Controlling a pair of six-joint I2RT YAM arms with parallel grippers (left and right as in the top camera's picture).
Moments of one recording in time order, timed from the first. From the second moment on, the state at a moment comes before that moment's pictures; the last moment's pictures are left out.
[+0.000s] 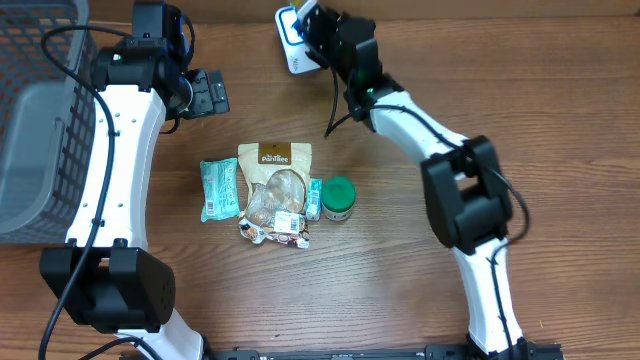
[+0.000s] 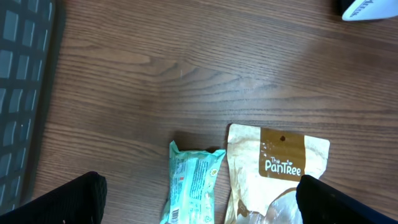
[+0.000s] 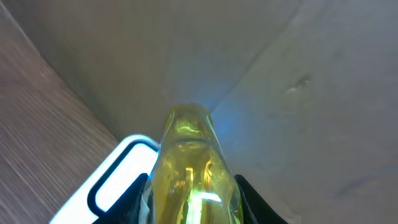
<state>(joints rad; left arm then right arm) -0.03 1.83 1.83 -1.17 -0.06 -0.26 0.42 2.36 1.85 0.36 -0.01 -0.55</state>
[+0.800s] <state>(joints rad) -0.03 1.83 1.83 -1.17 -0.06 -0.26 0.07 1.91 1.85 -1.20 0.00 0.06</state>
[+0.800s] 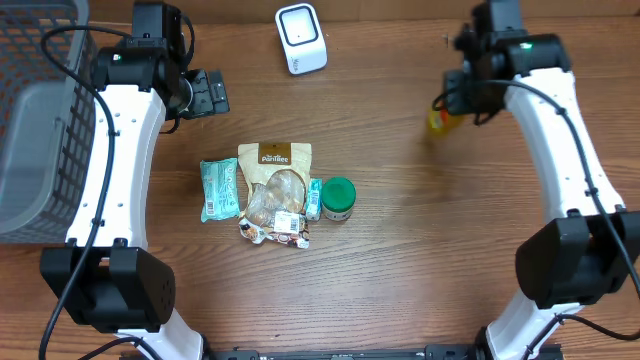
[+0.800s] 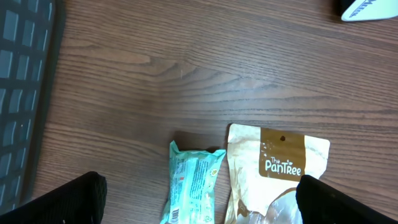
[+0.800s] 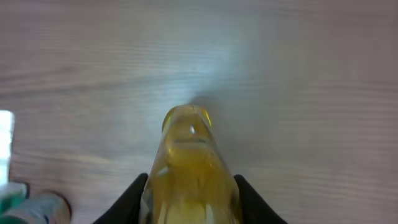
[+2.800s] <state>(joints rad) -0.03 1.83 1.83 -1.17 -0.06 -0.26 -0.14 1.90 1.92 -1.31 0.01 0.19</state>
